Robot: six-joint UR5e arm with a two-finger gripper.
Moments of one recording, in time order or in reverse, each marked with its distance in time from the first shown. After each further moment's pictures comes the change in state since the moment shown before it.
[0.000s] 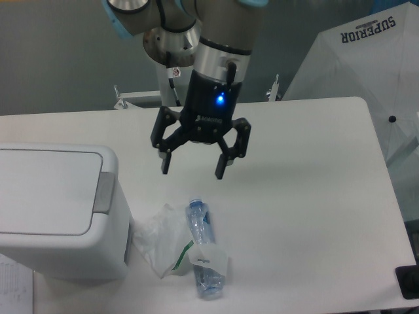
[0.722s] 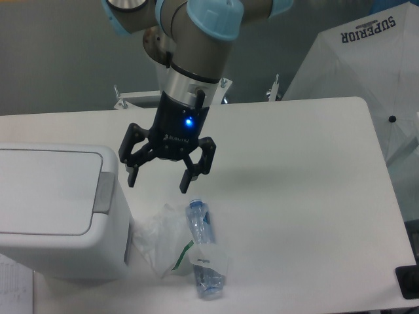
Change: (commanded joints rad) arm -0.055 -0.022 -0.018 0.002 0.002 -0.017
